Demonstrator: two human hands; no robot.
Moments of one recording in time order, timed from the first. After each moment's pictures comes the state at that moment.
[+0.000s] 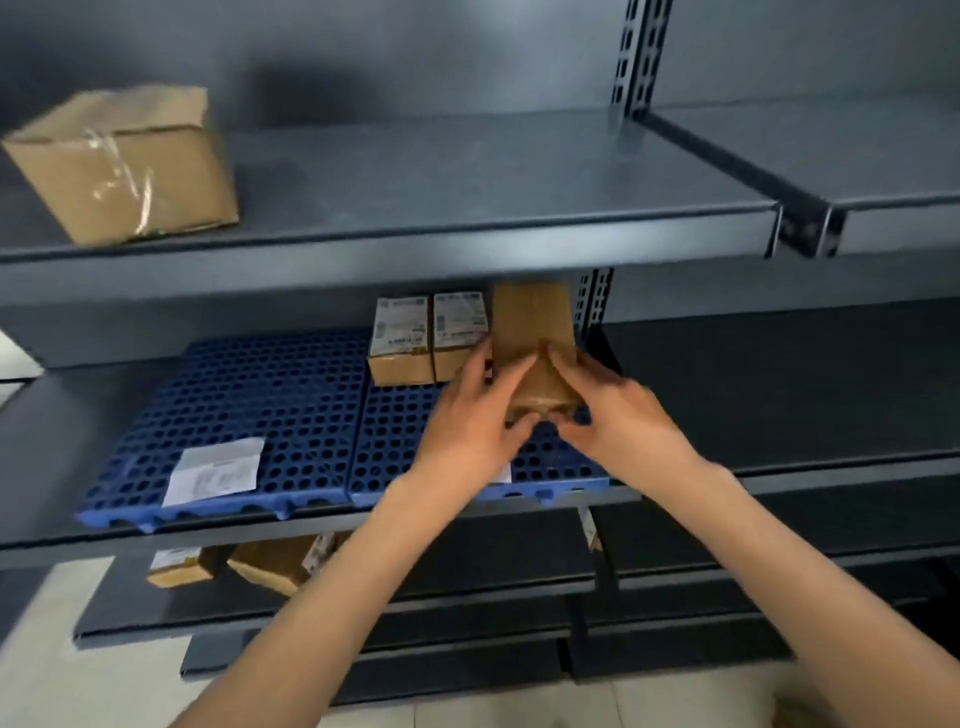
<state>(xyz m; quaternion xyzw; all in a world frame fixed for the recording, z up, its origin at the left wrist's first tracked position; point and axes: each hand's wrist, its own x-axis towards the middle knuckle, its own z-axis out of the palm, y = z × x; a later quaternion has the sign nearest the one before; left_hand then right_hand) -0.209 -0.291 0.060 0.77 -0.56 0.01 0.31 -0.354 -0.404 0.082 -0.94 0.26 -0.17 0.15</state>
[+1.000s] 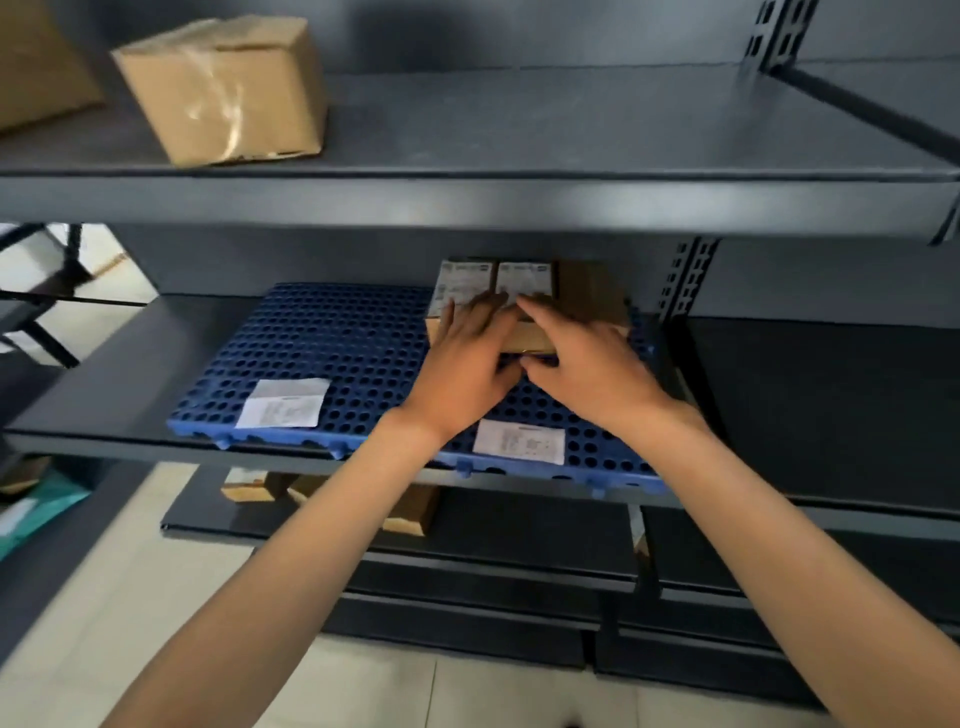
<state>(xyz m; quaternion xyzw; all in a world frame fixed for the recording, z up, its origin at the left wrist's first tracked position) -0.144 -0.275 0.058 0.79 -0.55 0.12 0.24 -0.264 -0.392 0.091 -0.96 0.14 -0.15 0.18</state>
